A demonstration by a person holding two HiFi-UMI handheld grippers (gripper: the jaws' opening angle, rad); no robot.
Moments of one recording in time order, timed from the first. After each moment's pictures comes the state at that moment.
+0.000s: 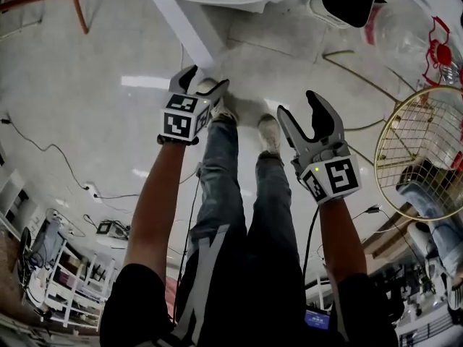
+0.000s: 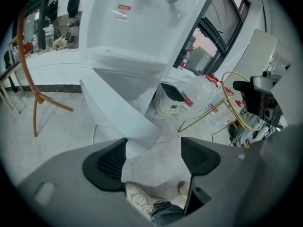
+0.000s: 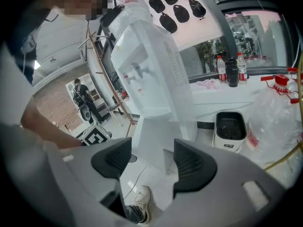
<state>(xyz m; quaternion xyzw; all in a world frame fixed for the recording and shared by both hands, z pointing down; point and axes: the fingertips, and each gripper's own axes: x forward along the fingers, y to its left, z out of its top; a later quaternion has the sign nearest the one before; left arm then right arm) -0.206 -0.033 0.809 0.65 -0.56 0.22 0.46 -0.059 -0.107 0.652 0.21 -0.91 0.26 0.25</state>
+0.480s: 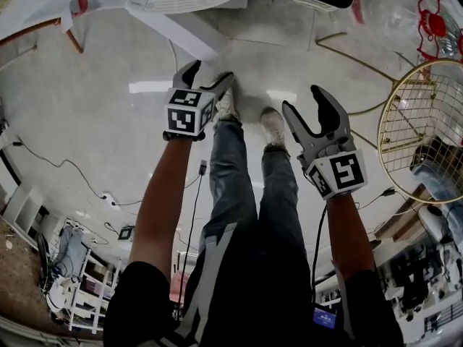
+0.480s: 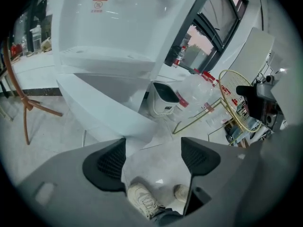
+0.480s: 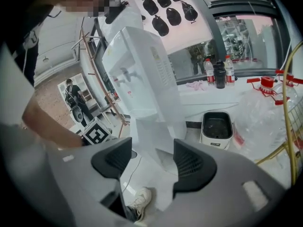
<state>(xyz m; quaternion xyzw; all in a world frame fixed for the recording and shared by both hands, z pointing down) -0.179 -0.076 0.807 0.67 -0.53 0.23 0.46 -0.028 -0.129 0.647 0.25 -0.90 0.26 0.25</state>
